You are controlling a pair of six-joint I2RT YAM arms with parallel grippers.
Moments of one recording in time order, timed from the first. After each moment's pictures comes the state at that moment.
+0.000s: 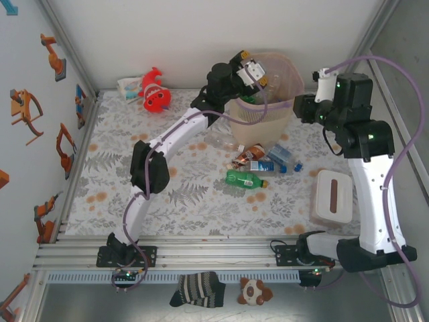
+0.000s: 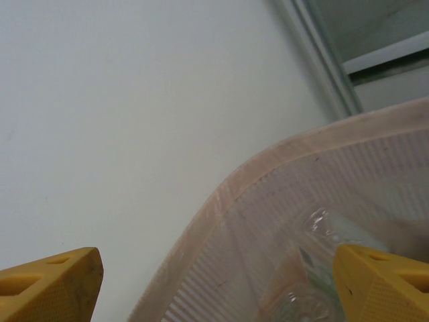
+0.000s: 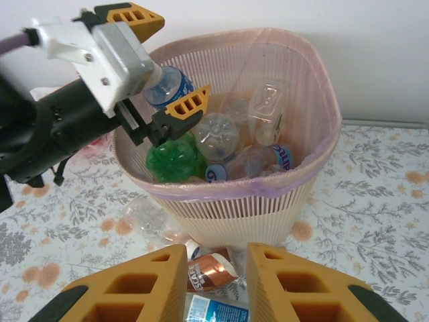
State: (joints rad) left arm -0.75 2.30 2.25 0.08 0.09 0.61; right arm 0.20 1.25 1.79 -1.02 -0.13 0.10
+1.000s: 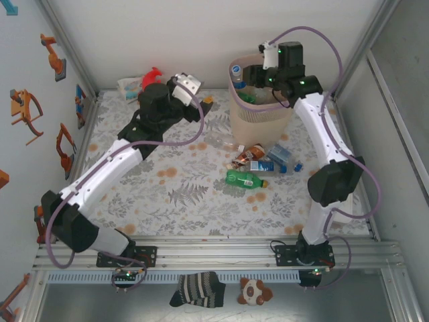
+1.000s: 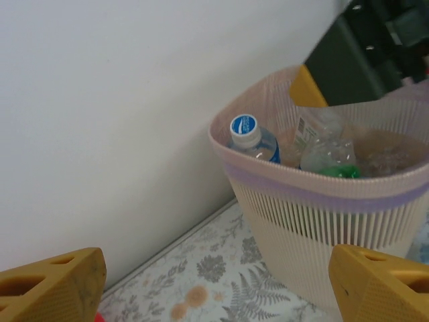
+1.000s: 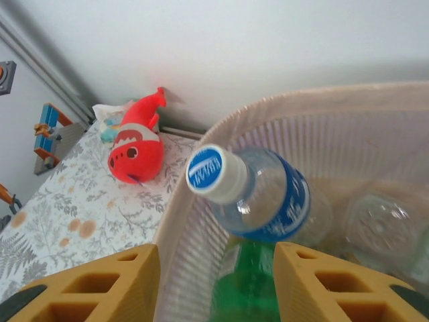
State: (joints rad) left arm -0.64 1.41 1.36 -0.11 -0.01 0.29; right arm 0.30 1.90 2.07 -0.63 -0.33 0.14
